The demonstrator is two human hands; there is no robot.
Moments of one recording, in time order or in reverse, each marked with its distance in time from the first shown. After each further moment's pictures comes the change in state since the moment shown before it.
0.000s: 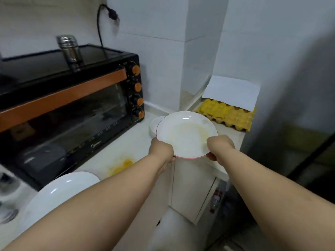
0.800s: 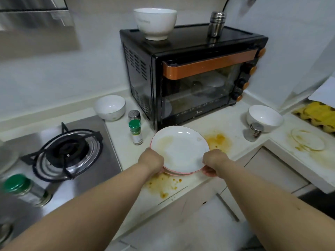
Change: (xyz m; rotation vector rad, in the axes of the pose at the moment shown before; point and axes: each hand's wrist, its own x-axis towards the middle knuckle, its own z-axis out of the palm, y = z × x) left_hand -0.065 -0.164 -0.326 0.290 0.281 -0.199; right_hand -0.192 0.039 0.248 -0.352 -0.572 -0.100
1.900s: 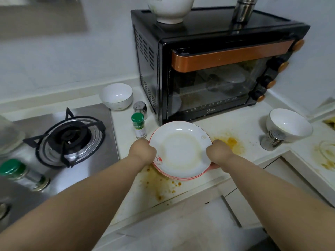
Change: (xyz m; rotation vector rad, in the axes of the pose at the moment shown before) left_hand 0.038 -0.006 -0.010 0.150 0.184 0.009; right_hand 0.041 -0.028 -0.004 -0.187 -0.042 -0.179
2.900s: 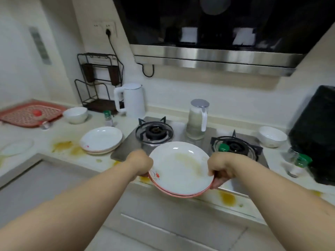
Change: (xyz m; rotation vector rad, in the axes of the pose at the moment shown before) left_hand -0.292 -0.380 -0.309 -0.374 0.462 -0.340; right_hand -0.371 -0.142 0.315 -0.650 -0.694 -0.408
